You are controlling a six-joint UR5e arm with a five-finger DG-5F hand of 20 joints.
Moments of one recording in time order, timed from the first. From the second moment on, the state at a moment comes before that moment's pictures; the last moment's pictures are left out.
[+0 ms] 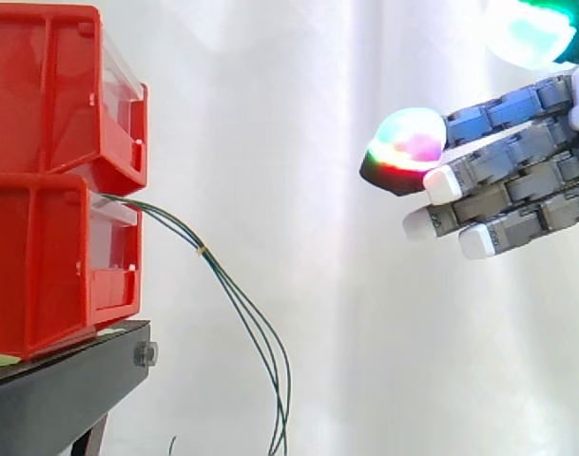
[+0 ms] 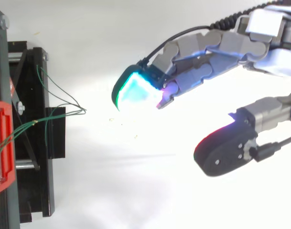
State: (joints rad) arm 0.17 -1.98 -1.41 -2.94 -1.21 -0.14
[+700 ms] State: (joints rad) arm 0.19 -2.10 -1.42 -2.82 -1.14 -0.18
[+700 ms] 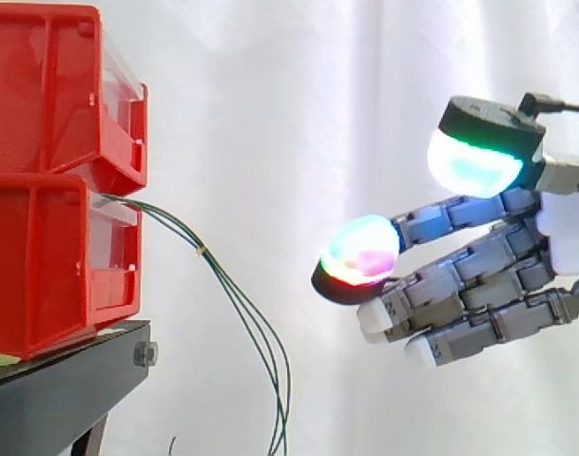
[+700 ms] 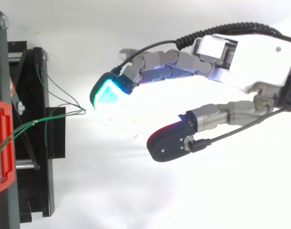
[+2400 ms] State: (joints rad) arm 0.23 -2.35 -1.37 -2.37 -0.95 -0.46
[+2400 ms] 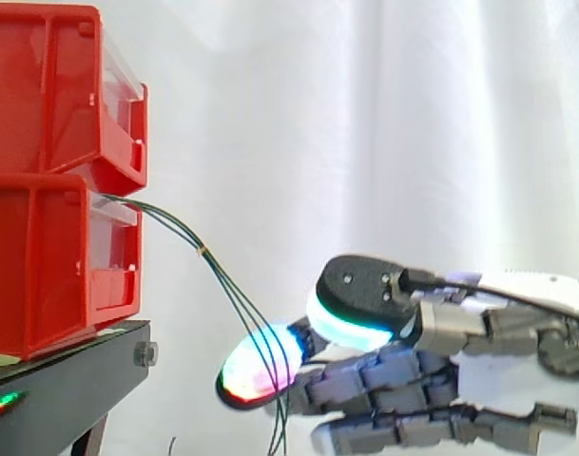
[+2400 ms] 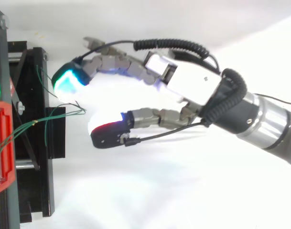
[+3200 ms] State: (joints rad) arm 0.24 -2.39 -1.29 -2.37 -0.95 -0.40
